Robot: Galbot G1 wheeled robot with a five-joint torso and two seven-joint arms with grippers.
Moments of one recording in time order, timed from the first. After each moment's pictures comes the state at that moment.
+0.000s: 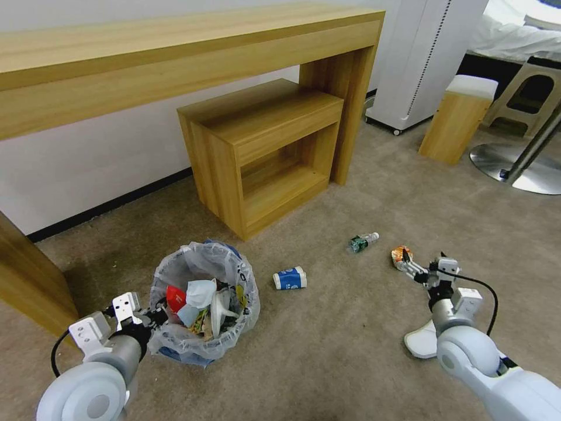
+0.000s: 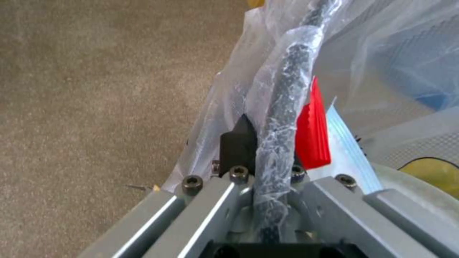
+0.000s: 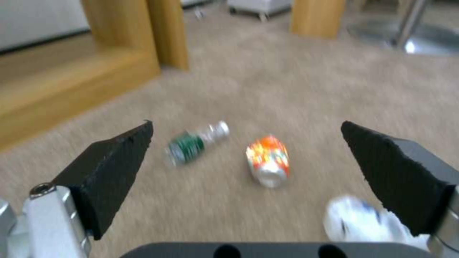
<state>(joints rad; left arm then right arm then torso) 1.59 -1.16 -0.67 -2.29 -1.04 0.58 -0.57 -1.29 0.72 0.22 1.81 0.85 0.08 0.58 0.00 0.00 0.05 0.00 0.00</state>
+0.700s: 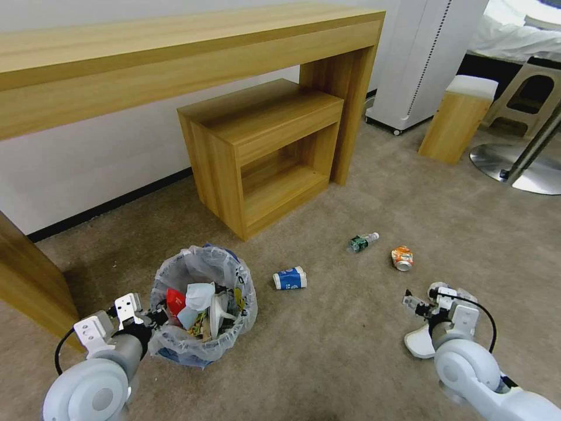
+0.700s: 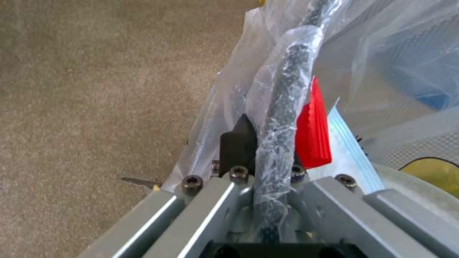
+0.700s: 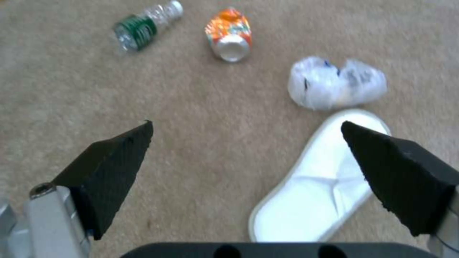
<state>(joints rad) 1.58 -1.16 -0.66 -2.25 -1.04 0.57 -0.56 -1.36 0.79 0.26 1.88 1.04 -0.20 0.79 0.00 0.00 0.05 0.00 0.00</state>
